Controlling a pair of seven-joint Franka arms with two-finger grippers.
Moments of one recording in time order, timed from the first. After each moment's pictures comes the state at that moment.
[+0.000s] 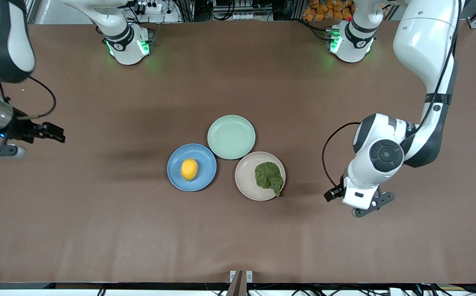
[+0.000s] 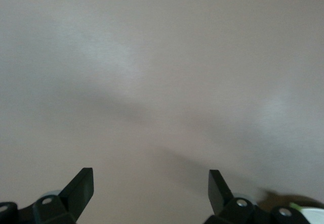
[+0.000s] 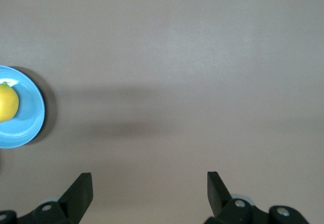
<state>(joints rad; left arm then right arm) -0.12 0.63 -0.21 -1.45 0.23 2.06 -0.82 -0.02 0.08 -0.03 -1.72 -0.02 1.75 -0.05</state>
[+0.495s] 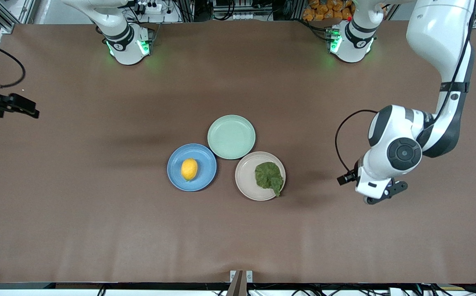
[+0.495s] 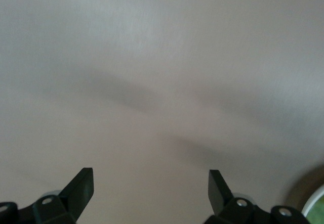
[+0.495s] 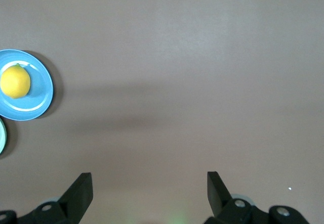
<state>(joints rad) -0.07 0.48 -0.21 -1.65 0.16 1.97 -0.70 -0.03 0.03 -0.06 -1.55 -0.02 1.49 -0.05</state>
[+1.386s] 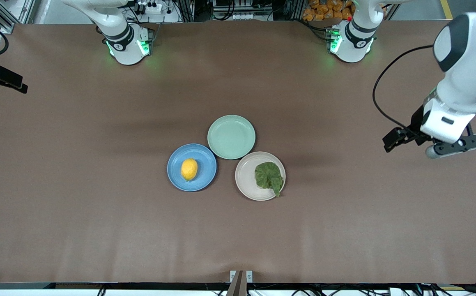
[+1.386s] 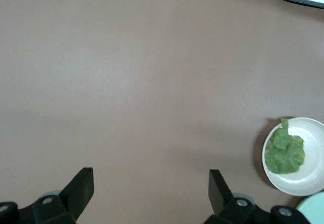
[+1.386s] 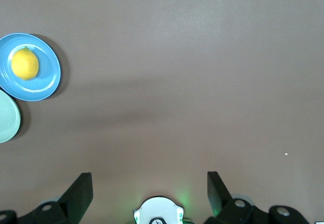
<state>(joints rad) -0.03 0.05 -0.13 -1.75 0.03 1.95 -0.35 -0.03 0.01 -0.04 -1.46 -0.02 1.32 0.01</state>
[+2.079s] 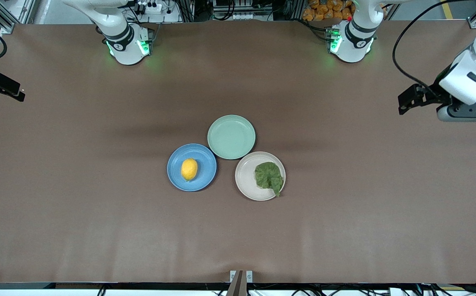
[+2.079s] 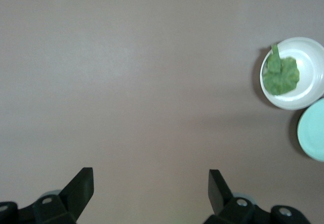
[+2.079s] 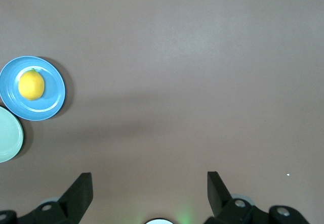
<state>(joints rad) -0.03 0.02 -0.13 -1.54 0.02 1.55 -0.07 -0.03 0.01 -0.04 -1.46 -0.02 1.41 0.01</state>
